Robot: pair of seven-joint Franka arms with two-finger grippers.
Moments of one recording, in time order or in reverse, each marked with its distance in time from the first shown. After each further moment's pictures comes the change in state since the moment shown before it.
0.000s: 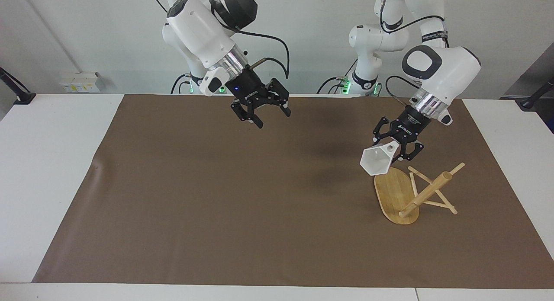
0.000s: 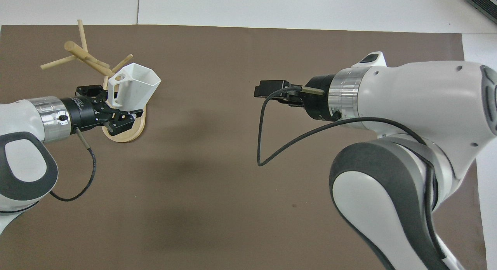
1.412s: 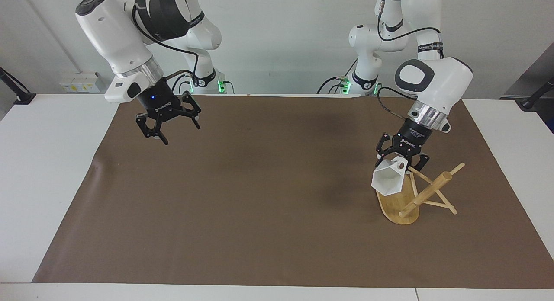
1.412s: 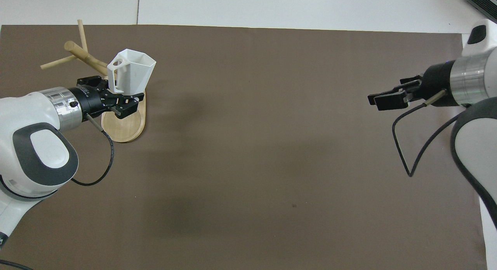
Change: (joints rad) left arm -0.024 0.093 -0.008 0.037 0.000 0.171 -0.116; right arm -0.198 -0.031 -0.149 0.049 -0.250 -0.319 -0.736
